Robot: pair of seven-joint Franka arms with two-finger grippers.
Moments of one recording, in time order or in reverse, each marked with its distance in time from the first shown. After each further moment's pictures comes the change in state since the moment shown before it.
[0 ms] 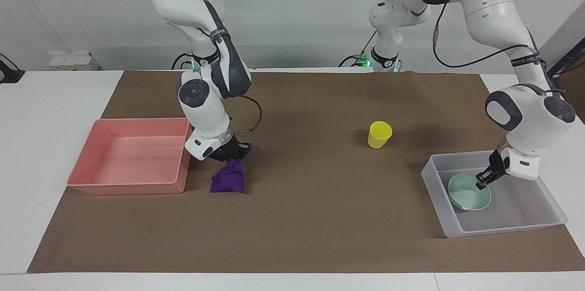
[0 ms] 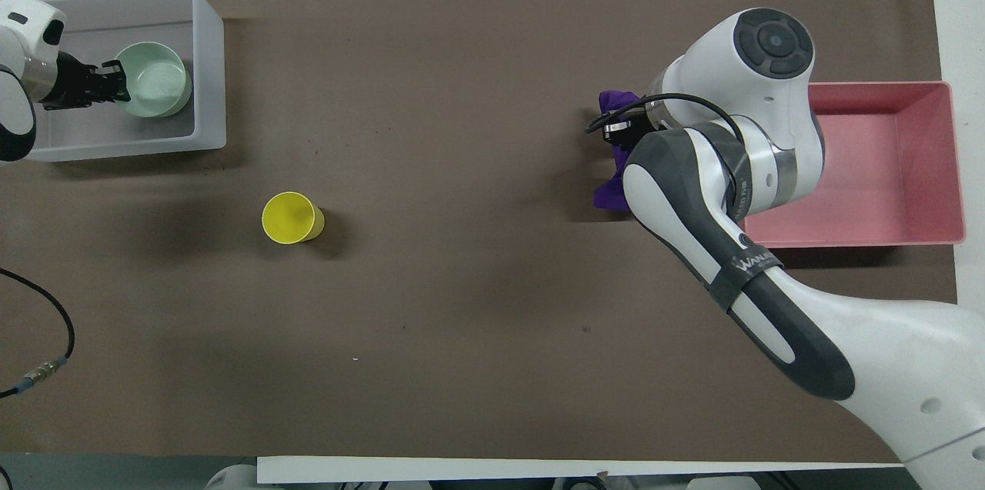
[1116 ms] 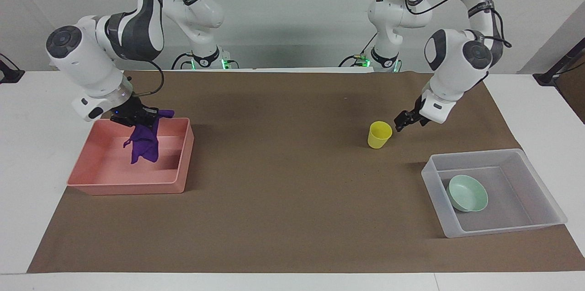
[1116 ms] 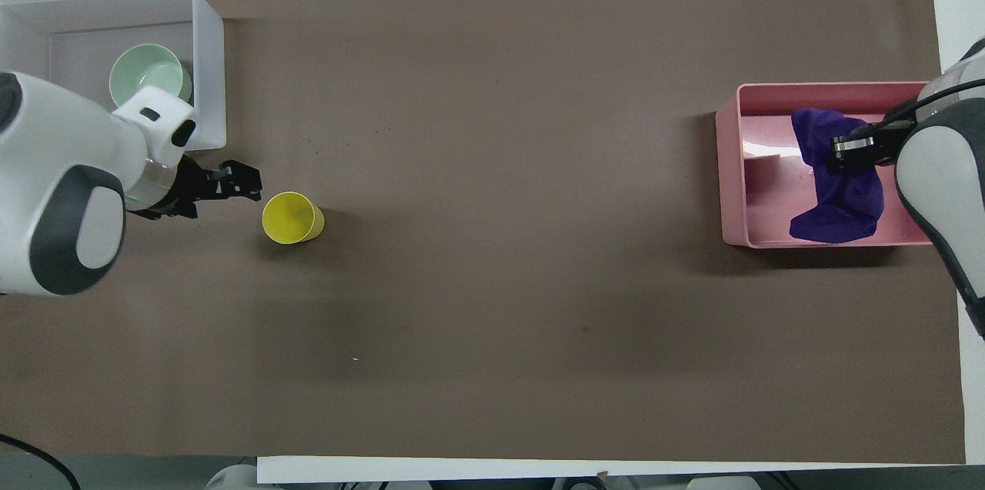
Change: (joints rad) left arm -0.338 -0.531 -0.019 -0.514 0.001 -0.215 -0.252; right arm -0.409 -0.213 -0.008 -0.115 -0.006 -0.180 -0.375
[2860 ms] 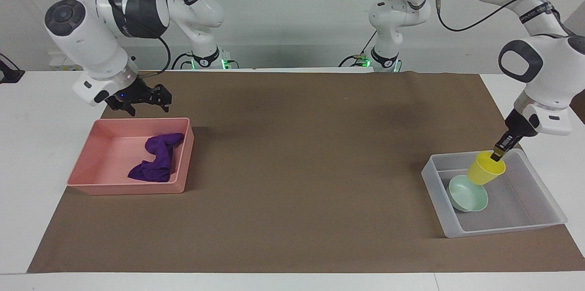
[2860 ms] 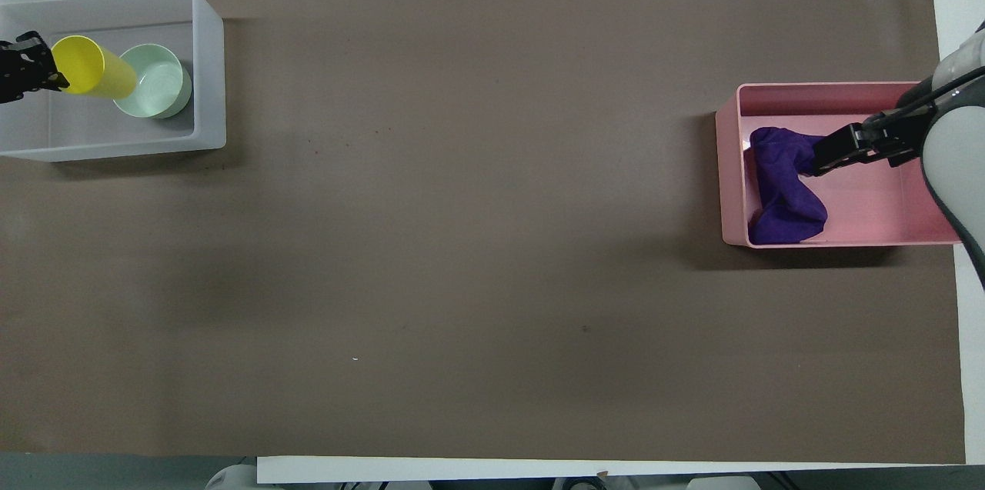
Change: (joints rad) left arm 0.320 0.320 0.030 0.530 0.000 0.028 0.012; right arm 0.072 -0.031 0.026 0.244 -0.034 -0.346 0.032
